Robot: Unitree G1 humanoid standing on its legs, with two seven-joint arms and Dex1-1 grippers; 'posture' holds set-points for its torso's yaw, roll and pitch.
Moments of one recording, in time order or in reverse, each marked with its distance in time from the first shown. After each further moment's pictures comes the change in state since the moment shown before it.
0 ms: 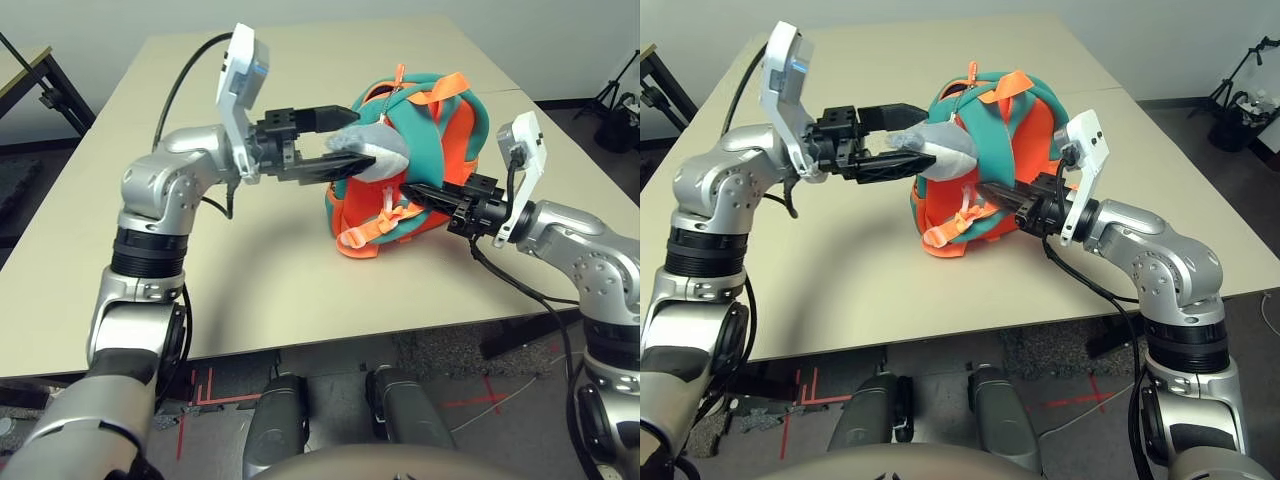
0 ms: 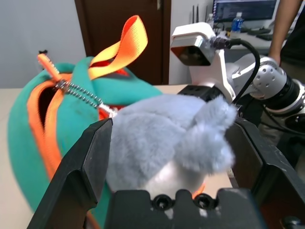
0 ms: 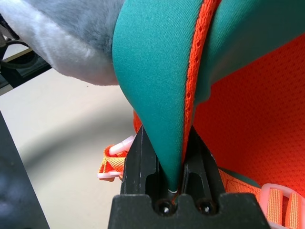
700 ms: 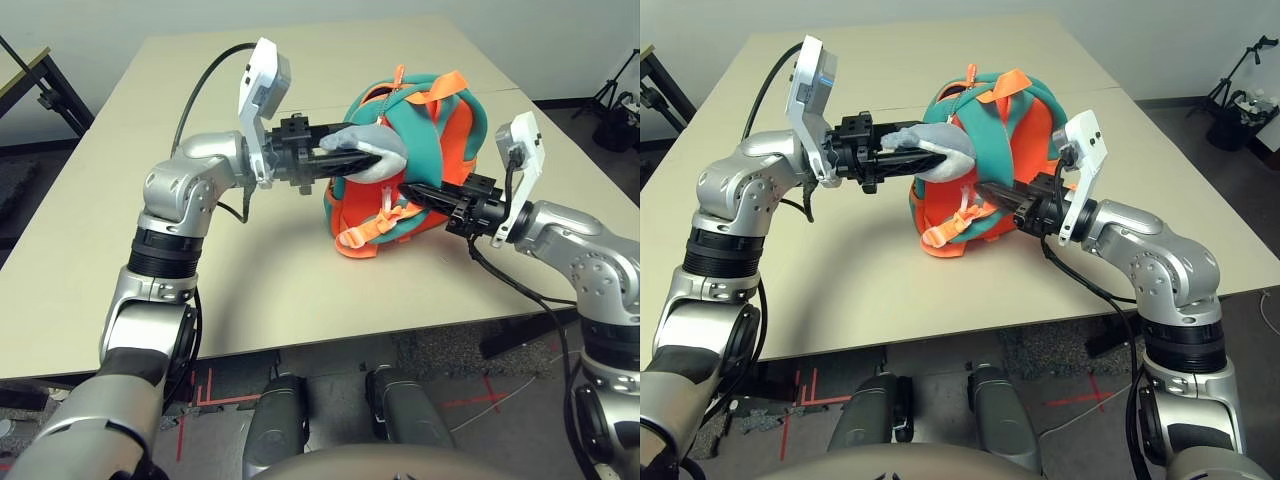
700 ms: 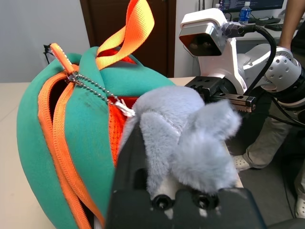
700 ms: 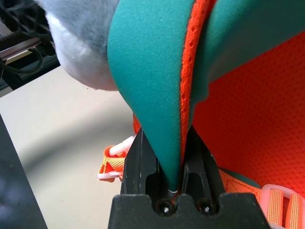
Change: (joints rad) left arm 0.001 0.020 -0.015 0.018 0.040 -0.013 -0.004; right arm -0.001 0.022 0.004 0.000 -0.015 -0.010 -0.001
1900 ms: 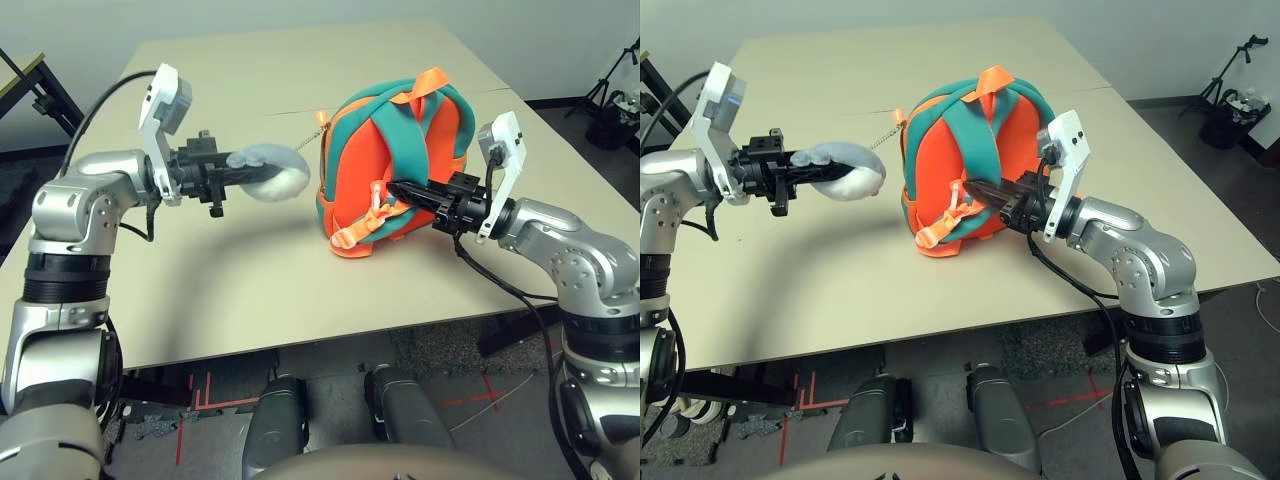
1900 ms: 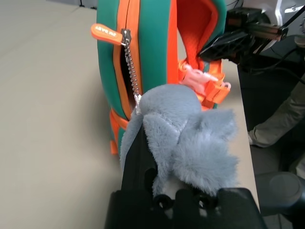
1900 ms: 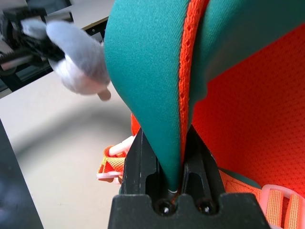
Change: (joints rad) left arm 0.252 0.278 0.115 -0.004 -0.031 0.092 -0.065; right arm -0.038 0.042 0.045 0.044 -0.048 -0.023 0.005
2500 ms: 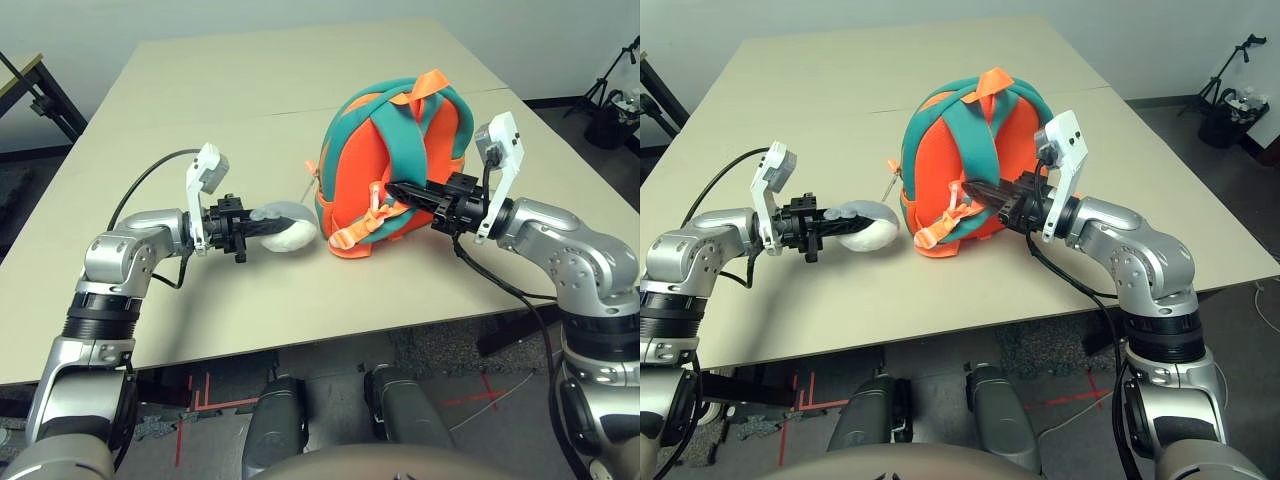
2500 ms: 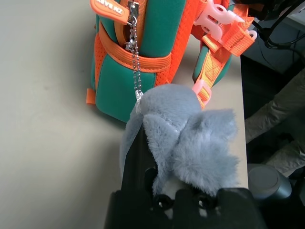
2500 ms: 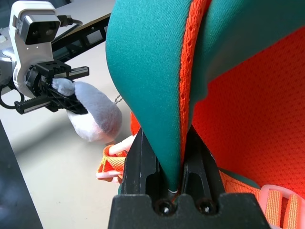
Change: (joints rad) left arm 0.119 -0.062 -0.043 0.044 0.028 0.015 0.035; right arm 0.000 -0.003 0.005 0.000 -0.003 0.000 0.001
